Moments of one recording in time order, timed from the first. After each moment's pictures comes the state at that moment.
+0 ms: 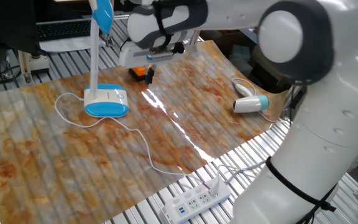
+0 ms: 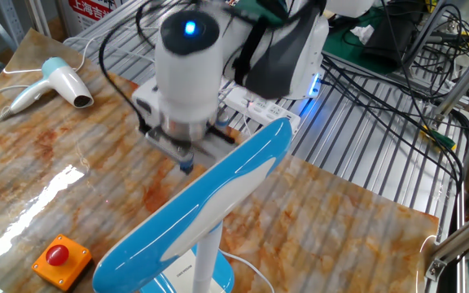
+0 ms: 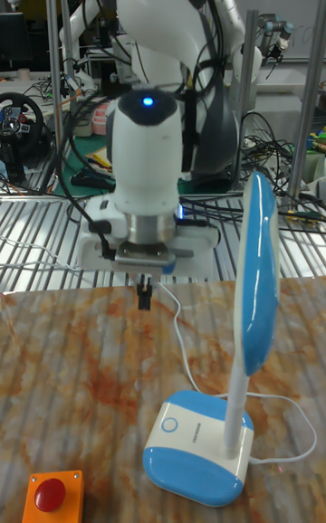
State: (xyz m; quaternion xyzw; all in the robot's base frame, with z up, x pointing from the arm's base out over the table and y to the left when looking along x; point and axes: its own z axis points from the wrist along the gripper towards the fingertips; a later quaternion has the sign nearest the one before) arm 0.555 -0.014 0.243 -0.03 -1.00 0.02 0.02
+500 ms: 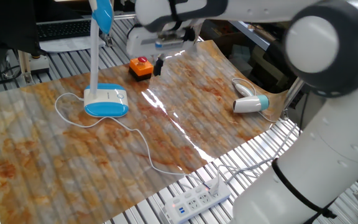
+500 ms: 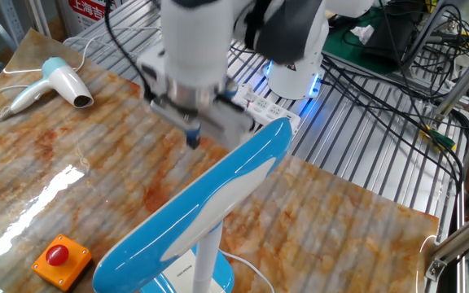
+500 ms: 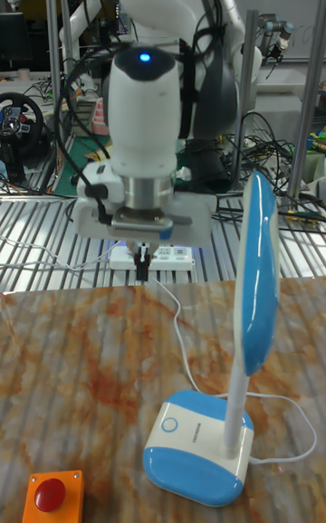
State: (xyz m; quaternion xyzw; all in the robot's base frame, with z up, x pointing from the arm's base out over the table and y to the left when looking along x) arm 0.532 -0.018 0.289 -0.04 -1.00 0.02 0.03
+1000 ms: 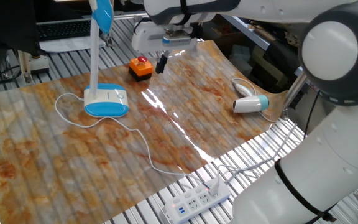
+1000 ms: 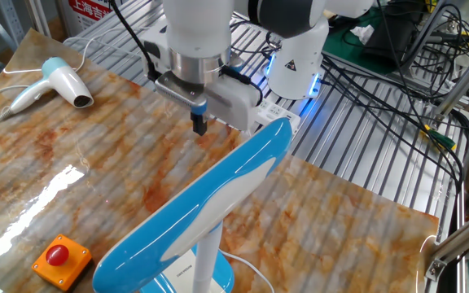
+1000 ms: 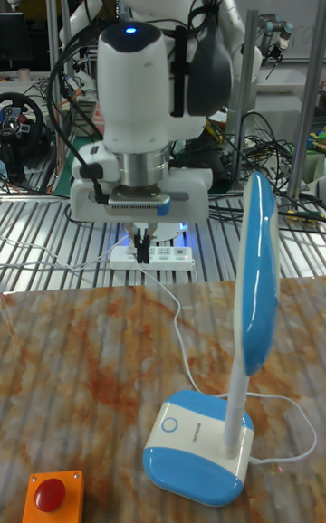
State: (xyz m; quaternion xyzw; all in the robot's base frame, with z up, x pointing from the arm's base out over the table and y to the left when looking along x) arm 0.517 -0.018 0.310 -0.02 -1.00 -0.01 0.02
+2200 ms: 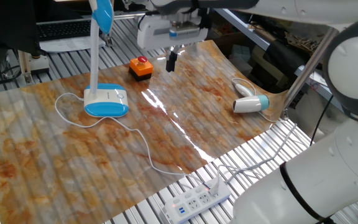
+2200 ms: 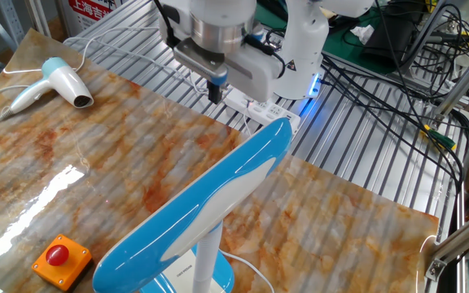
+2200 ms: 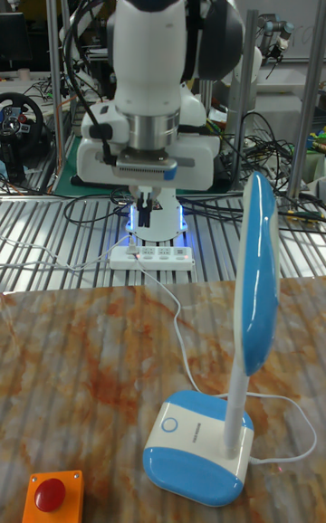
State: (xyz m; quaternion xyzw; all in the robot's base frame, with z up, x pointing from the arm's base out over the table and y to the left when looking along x) arm 0.476 -0.014 0.354 -0.02 -1.00 0.03 0.06
